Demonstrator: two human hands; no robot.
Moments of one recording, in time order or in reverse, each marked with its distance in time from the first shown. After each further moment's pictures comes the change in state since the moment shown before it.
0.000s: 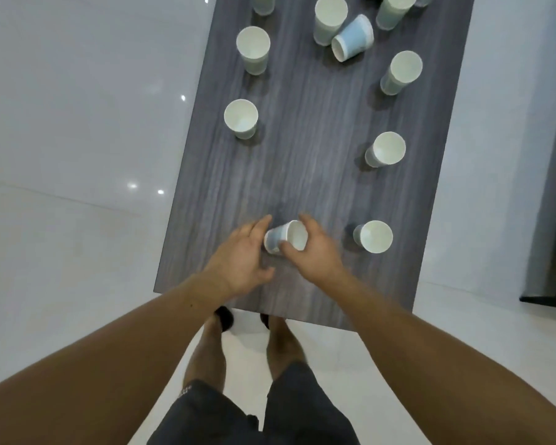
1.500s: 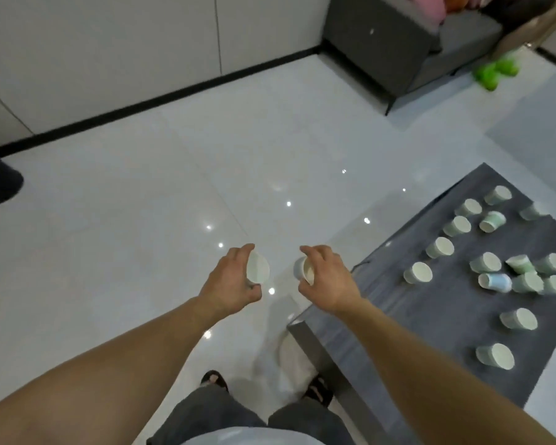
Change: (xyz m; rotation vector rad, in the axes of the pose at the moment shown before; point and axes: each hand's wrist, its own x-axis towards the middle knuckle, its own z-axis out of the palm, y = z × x) left_hand -0.395 -0.239 -0.085 -0.477 0.762 -0.447; right_hand -0.203 -0.347 0.193 -0.802 -0.174 -0.779
